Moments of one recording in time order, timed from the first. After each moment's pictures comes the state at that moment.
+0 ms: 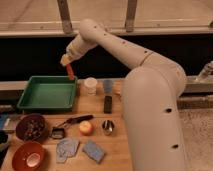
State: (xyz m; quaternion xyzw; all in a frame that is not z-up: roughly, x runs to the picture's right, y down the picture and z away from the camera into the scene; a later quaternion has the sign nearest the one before) arm -0.231 -0.127 0.742 -0.33 -0.27 0.34 0.84
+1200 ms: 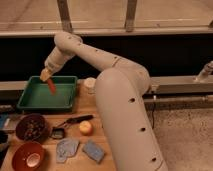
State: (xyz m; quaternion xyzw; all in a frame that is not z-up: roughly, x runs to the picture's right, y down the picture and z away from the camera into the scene) arm -0.324 -0.062 0.765 -0.42 -0.28 0.24 0.83
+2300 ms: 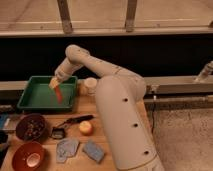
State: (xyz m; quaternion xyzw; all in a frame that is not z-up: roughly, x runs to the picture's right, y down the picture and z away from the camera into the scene) arm -0.304 -0.016 0.840 -0.47 -0.25 0.30 0.79
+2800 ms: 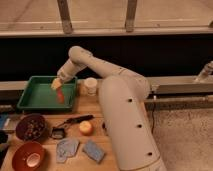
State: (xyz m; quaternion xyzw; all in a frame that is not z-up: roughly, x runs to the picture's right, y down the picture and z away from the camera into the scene) arm -0.296 -0.008 0.840 -0.48 -0.25 0.31 0.78
